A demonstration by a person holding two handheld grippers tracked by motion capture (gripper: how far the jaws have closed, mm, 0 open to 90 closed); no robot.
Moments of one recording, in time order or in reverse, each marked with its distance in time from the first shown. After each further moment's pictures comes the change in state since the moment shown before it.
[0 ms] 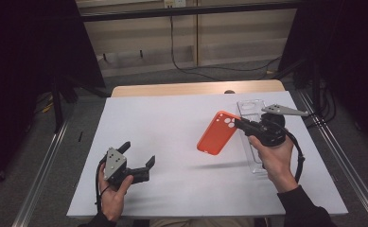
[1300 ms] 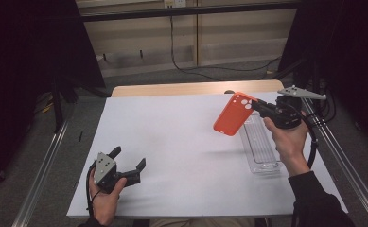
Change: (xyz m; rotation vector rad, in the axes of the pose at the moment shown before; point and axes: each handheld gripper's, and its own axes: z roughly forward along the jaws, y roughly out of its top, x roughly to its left) left arm 0.014 -0.014 -0.016 -0.001 0.053 -0.068; right arm -0.036 0.036 -0.008 -0.063 -0.139 -0.047
